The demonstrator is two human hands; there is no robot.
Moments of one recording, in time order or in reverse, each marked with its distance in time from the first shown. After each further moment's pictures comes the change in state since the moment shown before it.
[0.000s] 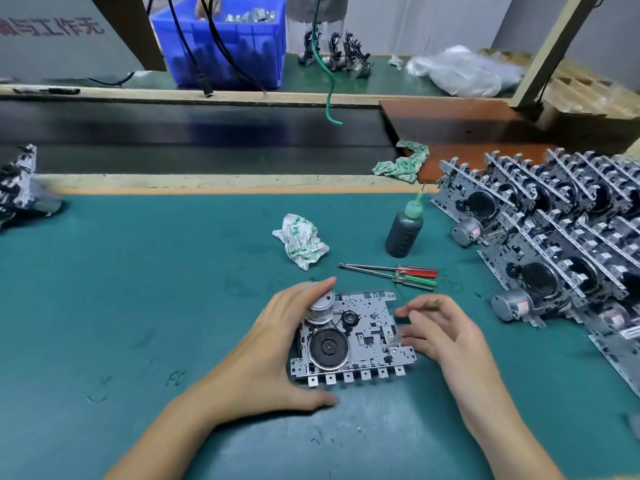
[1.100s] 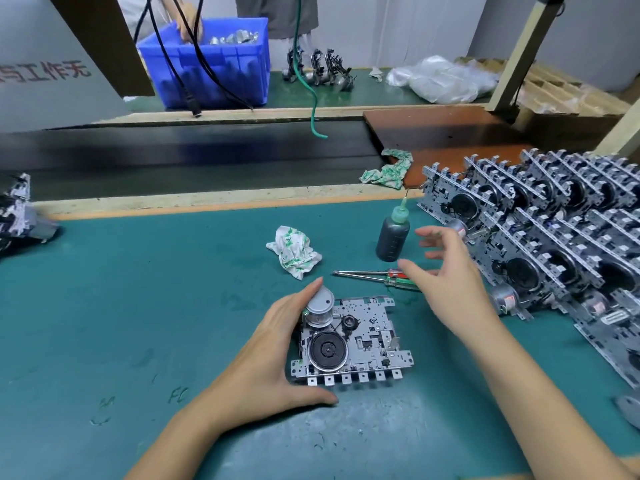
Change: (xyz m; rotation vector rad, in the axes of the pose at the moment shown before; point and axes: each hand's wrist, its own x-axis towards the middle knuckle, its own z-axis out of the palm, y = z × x) left_hand -0.002 -0.008 0.002 -0.084 0.002 -0.033; right_hand 0.053 -0.037 0.001 -0.624 0.167 -0.253
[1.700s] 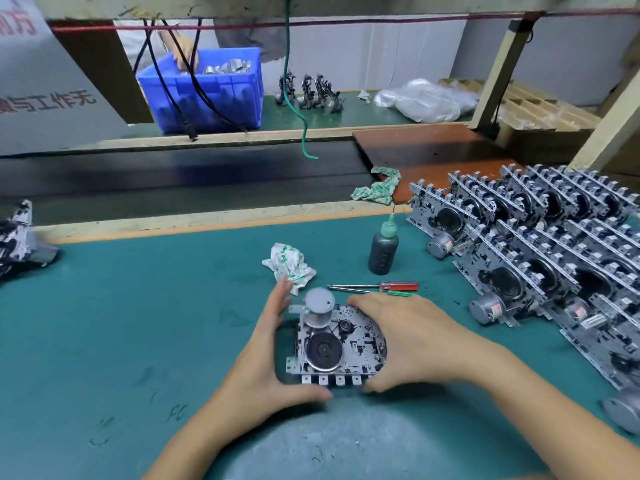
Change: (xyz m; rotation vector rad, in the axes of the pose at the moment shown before) left_hand 0.003 -0.002 0.001 -0.284 0.115 -0.062; right_hand -0.021 -0.016 0.000 -0.765 -0.620 -0.513
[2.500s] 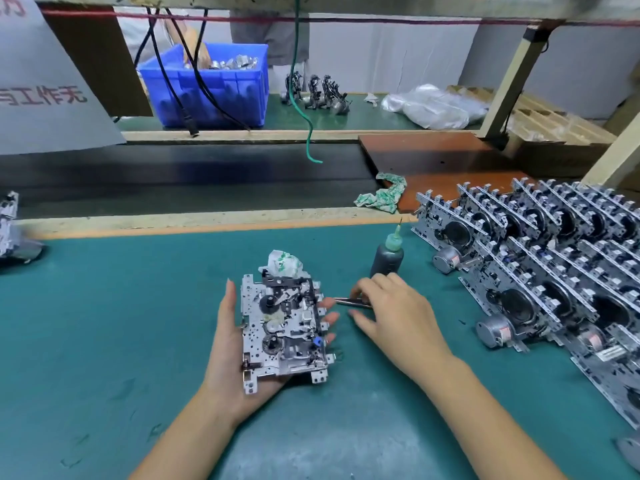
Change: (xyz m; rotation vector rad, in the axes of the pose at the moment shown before) left_hand 0.041 -0.001 0.001 -1.384 0.031 -0.383; right_hand 0.040 0.012 0.024 -0.007 0.312 0.219
